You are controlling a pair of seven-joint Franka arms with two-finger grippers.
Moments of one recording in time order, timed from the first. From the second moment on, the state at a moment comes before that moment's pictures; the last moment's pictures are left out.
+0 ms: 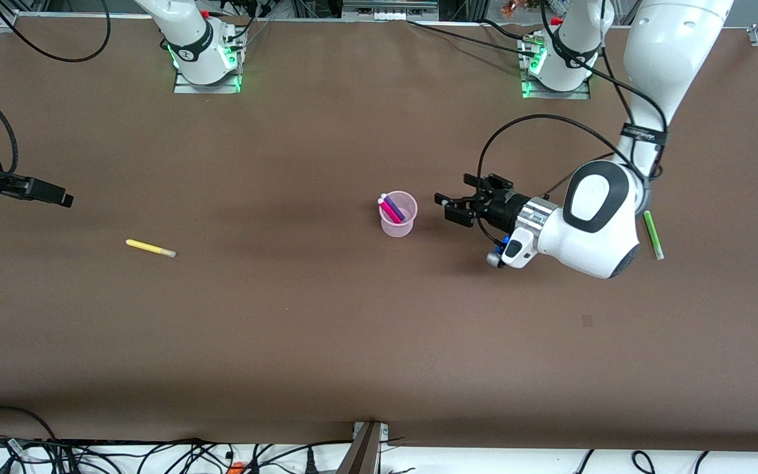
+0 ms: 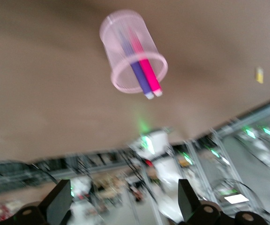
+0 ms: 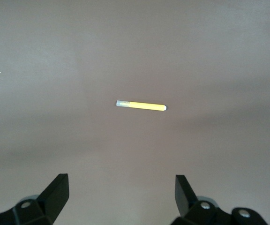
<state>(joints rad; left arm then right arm) -0.13 0.57 -0.16 -1.52 -0.79 1.55 -0.55 -0.09 0.18 -0.04 -1.58 0.05 1.64 0.04</state>
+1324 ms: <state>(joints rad) -0.04 0.12 -0.13 -1.54 0.00 1.60 -0.13 -0.12 0.14 0.01 -1.59 -0.02 1.68 0.04</state>
